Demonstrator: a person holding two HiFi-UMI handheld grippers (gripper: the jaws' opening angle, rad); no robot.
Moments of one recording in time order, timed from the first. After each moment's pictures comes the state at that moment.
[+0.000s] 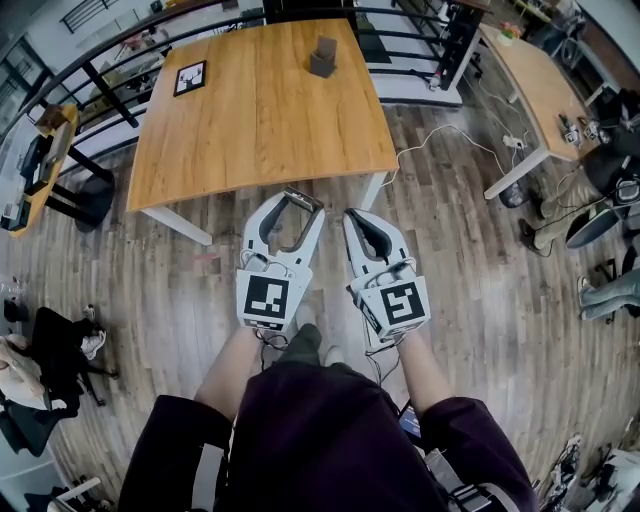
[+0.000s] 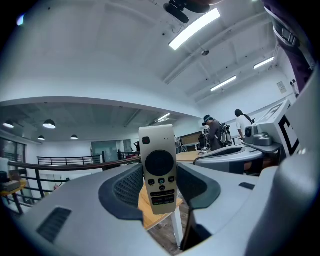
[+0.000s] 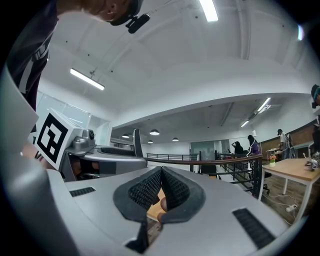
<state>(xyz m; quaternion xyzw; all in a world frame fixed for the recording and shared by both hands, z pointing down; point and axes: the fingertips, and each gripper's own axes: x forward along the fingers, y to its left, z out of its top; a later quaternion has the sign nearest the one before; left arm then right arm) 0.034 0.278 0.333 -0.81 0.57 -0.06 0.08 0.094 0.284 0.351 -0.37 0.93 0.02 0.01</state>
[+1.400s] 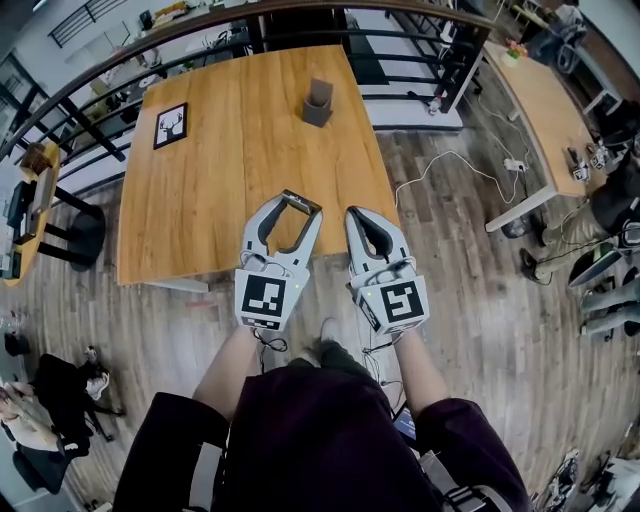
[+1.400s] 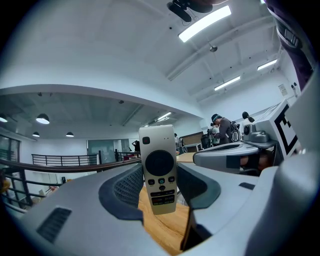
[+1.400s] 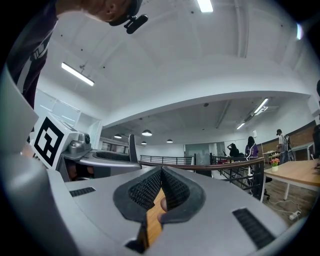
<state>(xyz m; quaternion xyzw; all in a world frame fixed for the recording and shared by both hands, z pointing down) -0.017 0.007 0.327 -0.82 0.56 -0.07 0.07 0.050 0.009 0.332 -0.40 0.92 0.03 0.03</state>
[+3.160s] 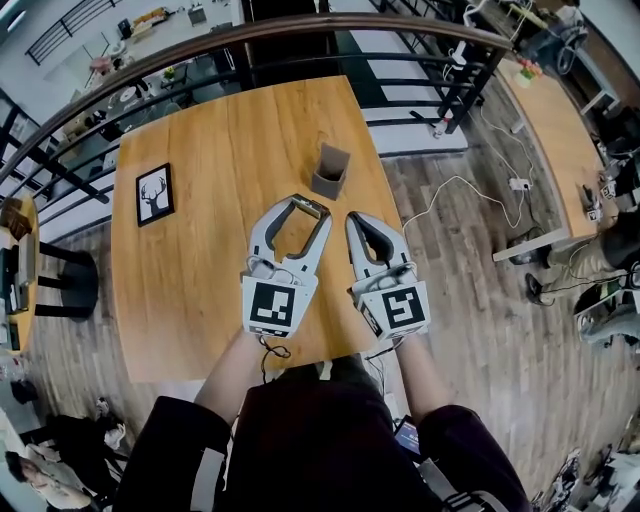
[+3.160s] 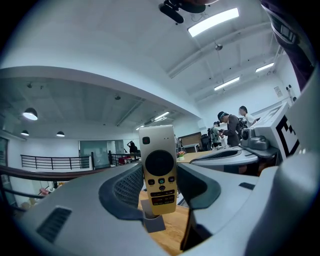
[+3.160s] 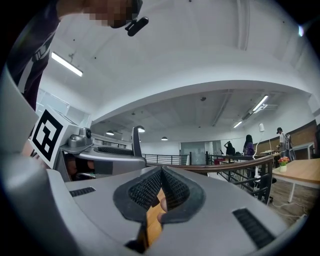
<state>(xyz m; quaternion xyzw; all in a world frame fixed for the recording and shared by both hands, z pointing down) -0.125 -0.317 0.318 -0.85 0.52 -0.05 0.10 -0.073 -0.309 0.341 -0.42 0.91 0.03 0.02</state>
